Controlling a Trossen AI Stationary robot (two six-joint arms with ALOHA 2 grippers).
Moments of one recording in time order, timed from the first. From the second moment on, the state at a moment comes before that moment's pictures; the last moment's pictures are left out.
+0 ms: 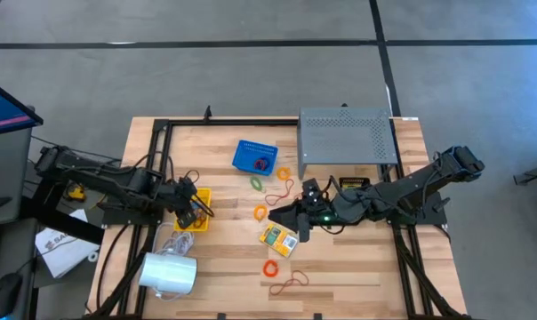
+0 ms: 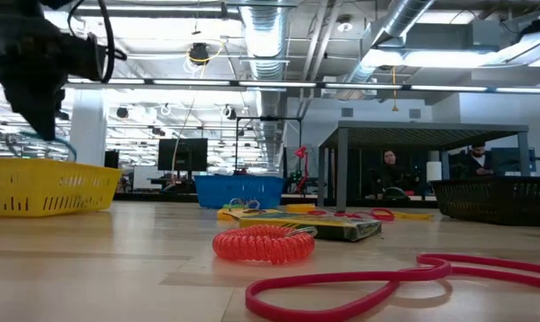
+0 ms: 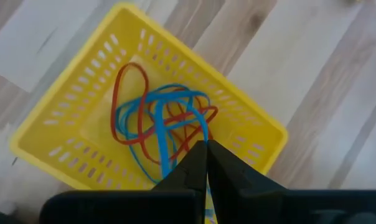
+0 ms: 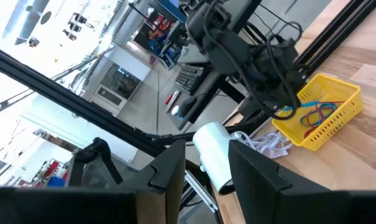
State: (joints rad) left arm -0.22 0.84 0.60 -0.93 -0.11 -0.84; right arm 0.41 1.46 1.21 0.12 0.43 0.97
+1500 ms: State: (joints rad) left arm -0.22 0.81 0.52 -0.58 0.03 -0.90; right arm 0.41 1.46 1.21 0.09 0.42 0.99
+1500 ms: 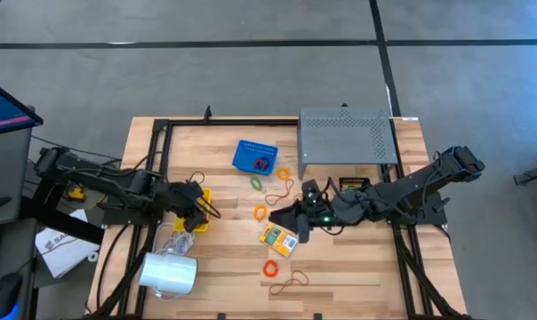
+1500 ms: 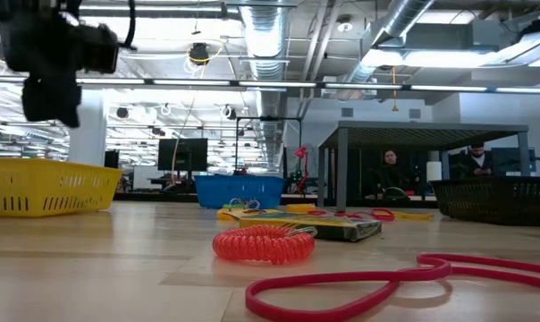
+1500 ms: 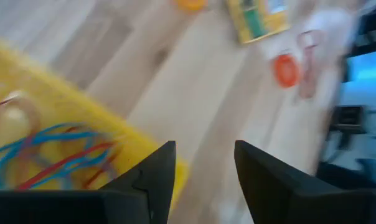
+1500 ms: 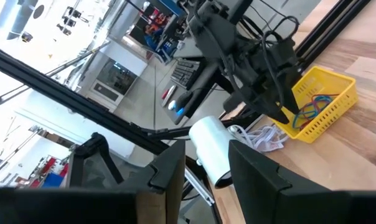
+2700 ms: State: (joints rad) left arm -0.09 1.30 0.61 0.45 0.33 -0.85; right arm 0.66 1.08 1.21 -0.57 0.71 1.06
